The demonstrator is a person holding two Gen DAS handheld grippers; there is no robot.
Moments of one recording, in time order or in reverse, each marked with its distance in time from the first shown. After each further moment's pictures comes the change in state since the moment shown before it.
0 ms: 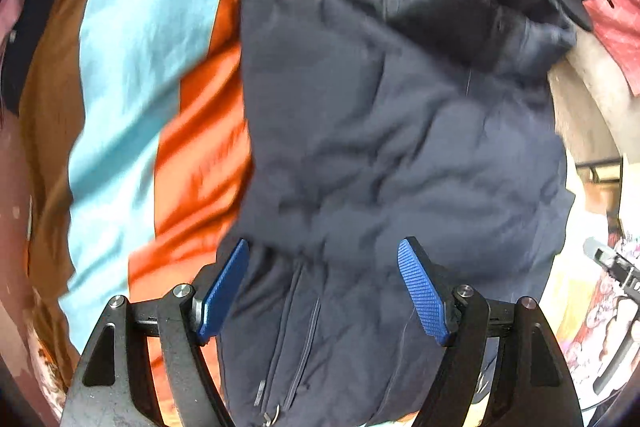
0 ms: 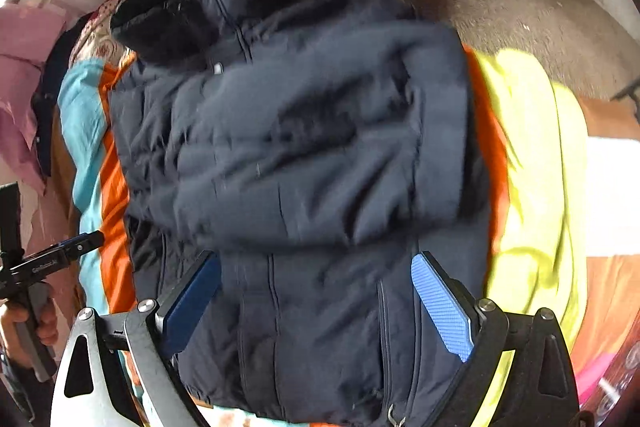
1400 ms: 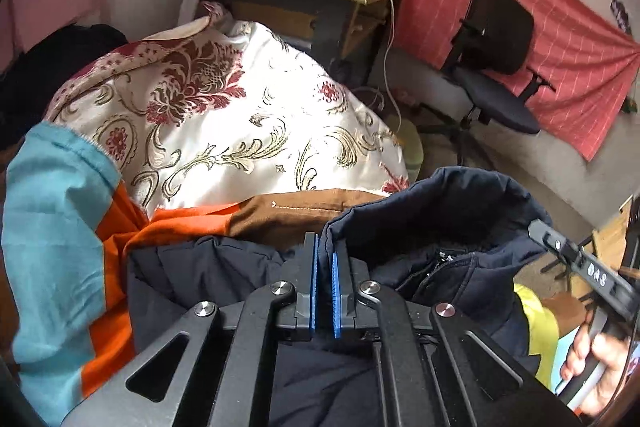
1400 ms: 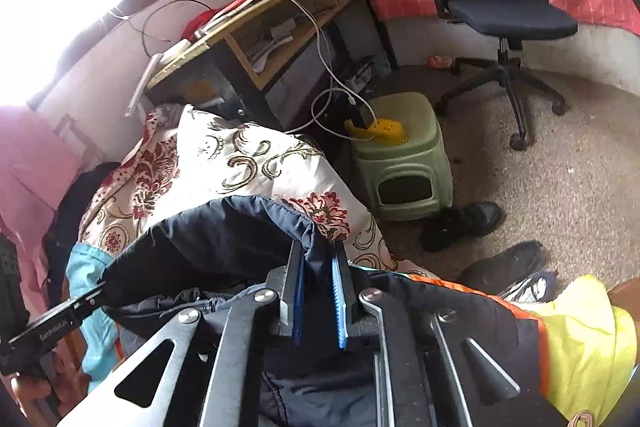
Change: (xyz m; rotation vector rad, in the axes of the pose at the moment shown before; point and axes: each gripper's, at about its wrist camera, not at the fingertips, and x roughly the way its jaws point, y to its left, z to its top) left arm -0.013 -0.051 0.103 0.049 -0.604 -0.175; right arm 0.007 0.015 0.181 -0.088 -0.583 0.134
